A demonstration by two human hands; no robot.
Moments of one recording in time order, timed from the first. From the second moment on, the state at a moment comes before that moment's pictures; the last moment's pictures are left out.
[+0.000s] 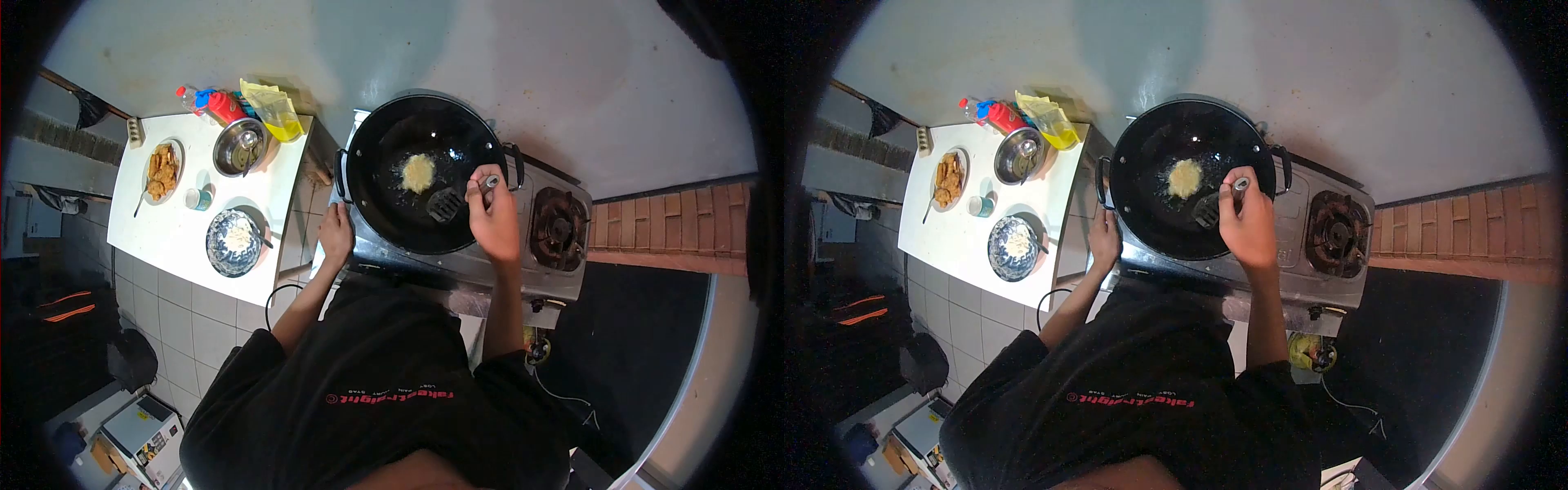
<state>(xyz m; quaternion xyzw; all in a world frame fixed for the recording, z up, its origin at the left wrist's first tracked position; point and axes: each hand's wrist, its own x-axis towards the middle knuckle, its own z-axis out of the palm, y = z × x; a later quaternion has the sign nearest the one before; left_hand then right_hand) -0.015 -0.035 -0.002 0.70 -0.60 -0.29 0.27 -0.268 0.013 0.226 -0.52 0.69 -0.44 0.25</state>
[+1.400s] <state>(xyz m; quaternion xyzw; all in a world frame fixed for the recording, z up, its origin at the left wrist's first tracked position) -0.014 -0.033 0.000 0.70 -0.59 -0.29 0.26 -0.270 0.012 0.224 -0.52 0.67 -0.47 0.25</state>
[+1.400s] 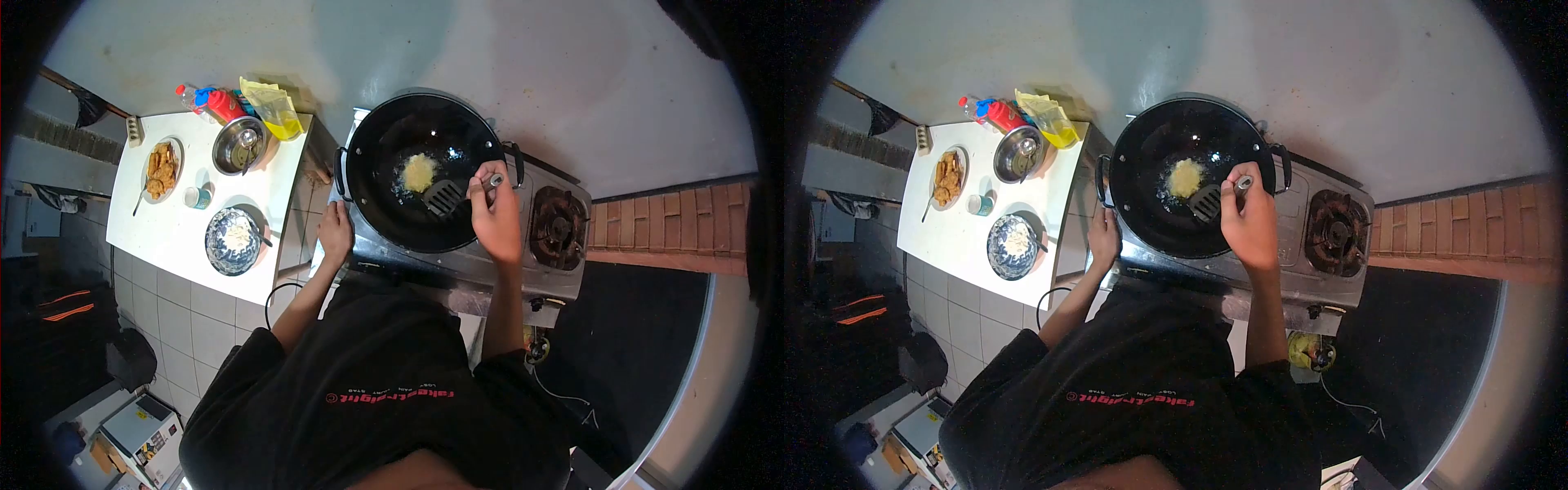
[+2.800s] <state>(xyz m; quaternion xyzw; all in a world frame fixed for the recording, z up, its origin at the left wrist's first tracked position) -0.013 -0.035 -0.005 0.70 -0.60 -0.29 0.25 -0.271 0.011 0.224 -0.50 0.66 -0.50 0.25</state>
